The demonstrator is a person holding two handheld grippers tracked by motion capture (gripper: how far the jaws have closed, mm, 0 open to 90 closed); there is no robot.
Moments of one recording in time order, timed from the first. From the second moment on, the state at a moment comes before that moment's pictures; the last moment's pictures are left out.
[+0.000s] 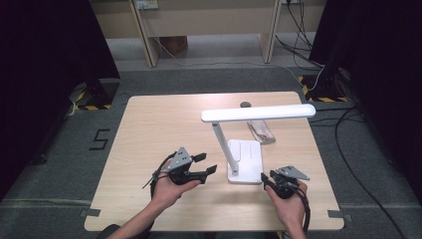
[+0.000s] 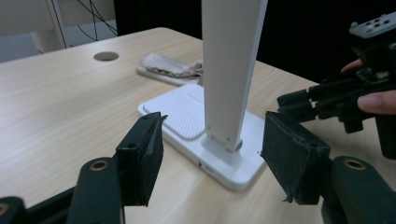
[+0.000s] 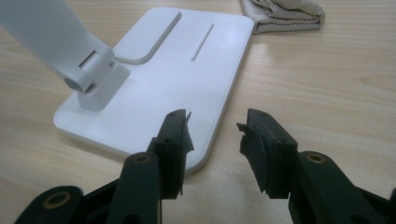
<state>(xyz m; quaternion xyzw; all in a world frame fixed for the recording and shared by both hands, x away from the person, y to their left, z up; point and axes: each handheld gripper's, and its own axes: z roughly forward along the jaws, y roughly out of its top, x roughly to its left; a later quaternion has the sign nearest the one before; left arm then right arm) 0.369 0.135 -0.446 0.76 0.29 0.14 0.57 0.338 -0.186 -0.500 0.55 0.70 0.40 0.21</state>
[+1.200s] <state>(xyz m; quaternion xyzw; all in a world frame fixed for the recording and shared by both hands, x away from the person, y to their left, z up) 0.383 0.084 -0.398 0.72 0.35 0.21 0.56 0.358 -0.162 -0.512 0.56 0.70 0.39 0.21</state>
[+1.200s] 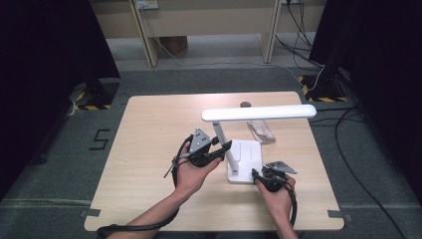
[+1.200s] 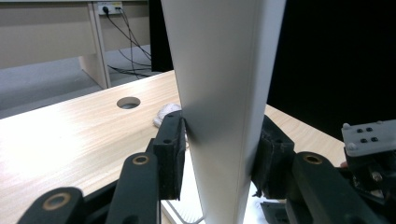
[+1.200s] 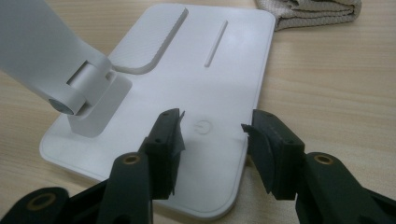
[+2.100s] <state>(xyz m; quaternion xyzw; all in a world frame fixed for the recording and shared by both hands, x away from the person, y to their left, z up) 0.386 0.080 -0.396 0.68 0.42 0.21 0.56 0.365 -0.160 -0.516 0.56 0.69 0.41 0.20</state>
